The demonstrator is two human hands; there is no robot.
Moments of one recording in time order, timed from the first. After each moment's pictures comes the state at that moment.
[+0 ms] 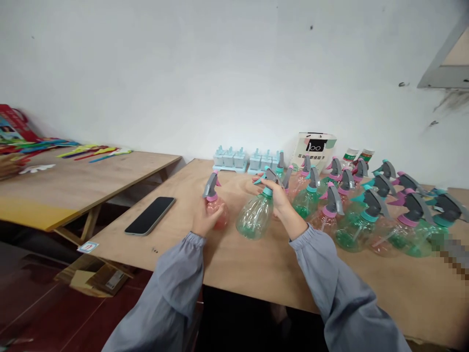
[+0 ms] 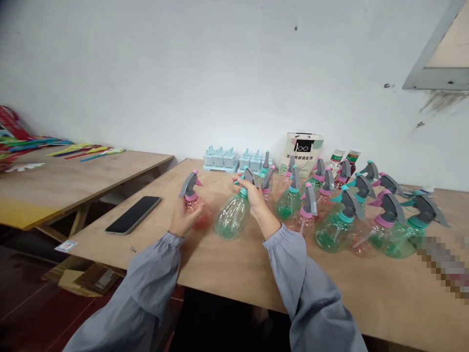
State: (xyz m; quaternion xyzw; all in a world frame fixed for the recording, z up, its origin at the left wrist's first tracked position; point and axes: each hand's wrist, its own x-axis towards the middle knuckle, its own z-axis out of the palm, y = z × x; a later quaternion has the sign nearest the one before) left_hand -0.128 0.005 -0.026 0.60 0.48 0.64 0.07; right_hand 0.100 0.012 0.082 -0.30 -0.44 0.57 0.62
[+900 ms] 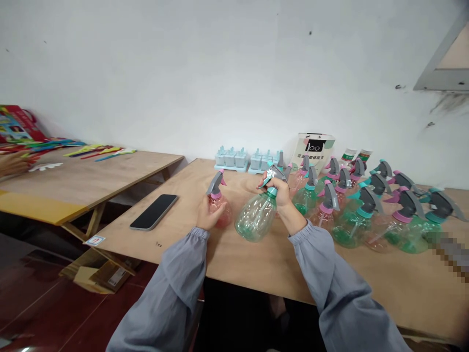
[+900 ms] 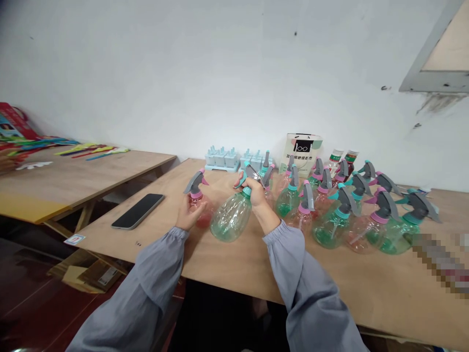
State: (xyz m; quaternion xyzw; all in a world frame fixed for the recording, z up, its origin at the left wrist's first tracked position) left_hand -0.127 0.010 -0.039 0.60 0.46 0.64 0.12; right_hand 0.104 -0.004 0.101 -0.24 -0.52 0.56 0.60
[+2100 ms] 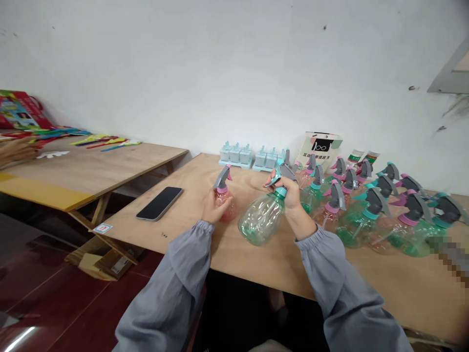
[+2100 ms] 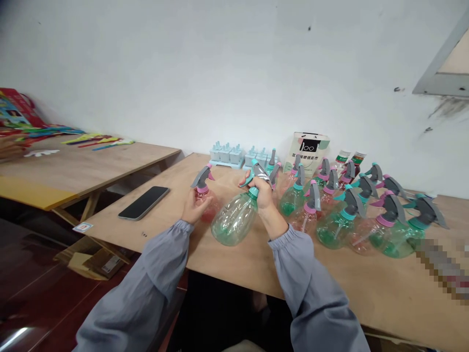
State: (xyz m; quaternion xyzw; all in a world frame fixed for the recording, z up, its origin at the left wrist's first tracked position) left_hand -0.126 0.010 -0.038 0.61 0.45 0.64 0.12; right_hand 0.105 -0.028 0.108 -0.25 -0.55 0.53 0.60
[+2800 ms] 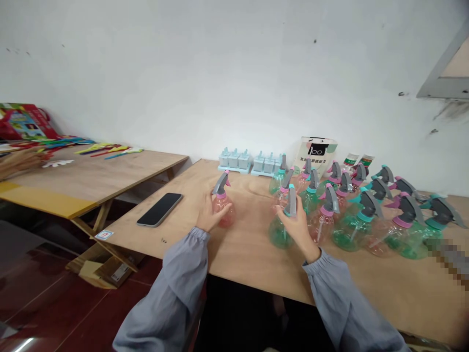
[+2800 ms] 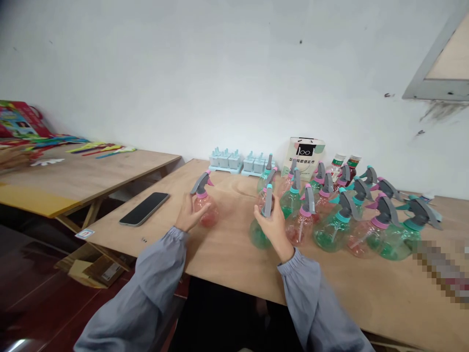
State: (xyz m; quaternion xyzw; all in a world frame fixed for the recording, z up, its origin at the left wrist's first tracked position) left_hand -0.130 -0.011 -0.014 0.63 0.48 0.61 0.05; right_hand 0.161 -0.046 0.028 -0.47 -0.61 0.19 0.61
